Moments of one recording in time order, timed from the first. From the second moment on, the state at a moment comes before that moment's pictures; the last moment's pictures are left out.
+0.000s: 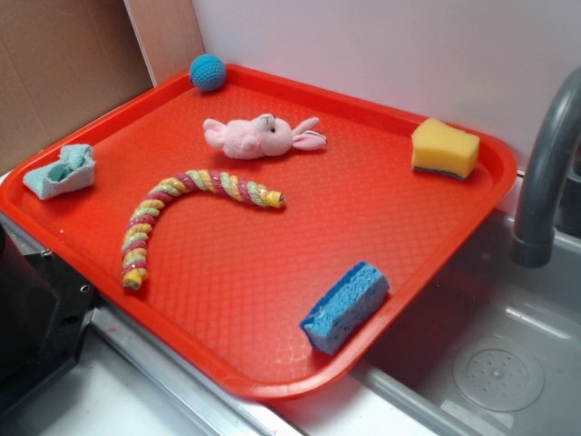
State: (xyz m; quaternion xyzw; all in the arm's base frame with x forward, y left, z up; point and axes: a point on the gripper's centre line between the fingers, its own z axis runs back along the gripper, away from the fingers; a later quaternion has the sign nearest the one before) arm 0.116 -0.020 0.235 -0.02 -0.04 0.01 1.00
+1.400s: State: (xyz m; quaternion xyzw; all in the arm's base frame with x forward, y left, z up) arm 0.174 -0.165 0.140 -0.06 -0.16 -0.03 0.99
